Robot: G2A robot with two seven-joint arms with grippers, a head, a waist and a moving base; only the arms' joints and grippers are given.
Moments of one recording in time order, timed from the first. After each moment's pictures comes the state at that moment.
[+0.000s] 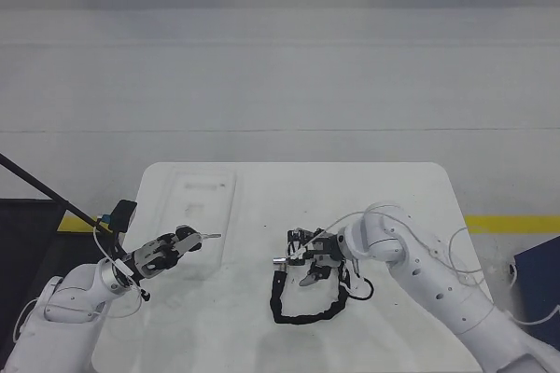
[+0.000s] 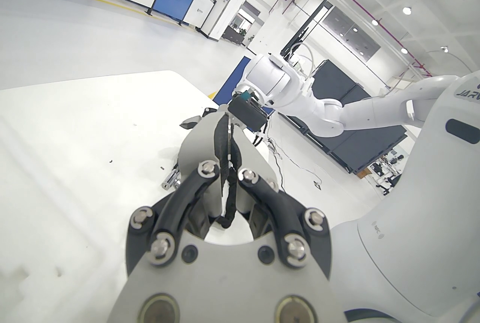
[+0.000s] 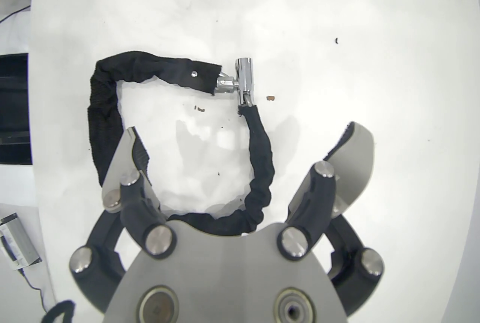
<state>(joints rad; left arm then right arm) 1.55 -1.00 -1.64 -1.61 -0.15 -1.01 -0.81 -0.76 -1.13 0.70 -1.46 -0.82 -0.91 0.91</state>
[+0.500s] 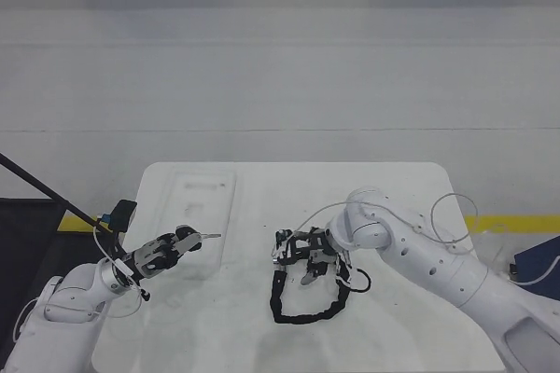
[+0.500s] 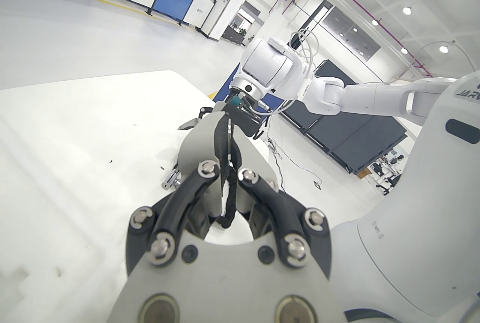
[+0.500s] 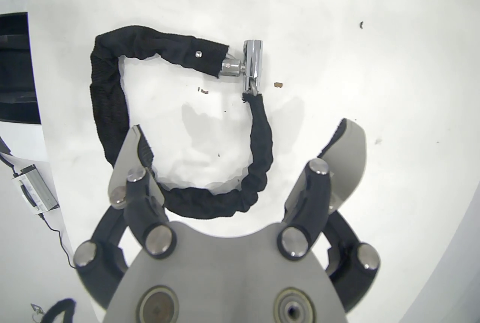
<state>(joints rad) 1.55 -1.00 -1.64 -1.61 -0.15 -1.01 -0.81 -0.51 -1.12 0.40 -1.40 -0.65 -0.83 0.99</state>
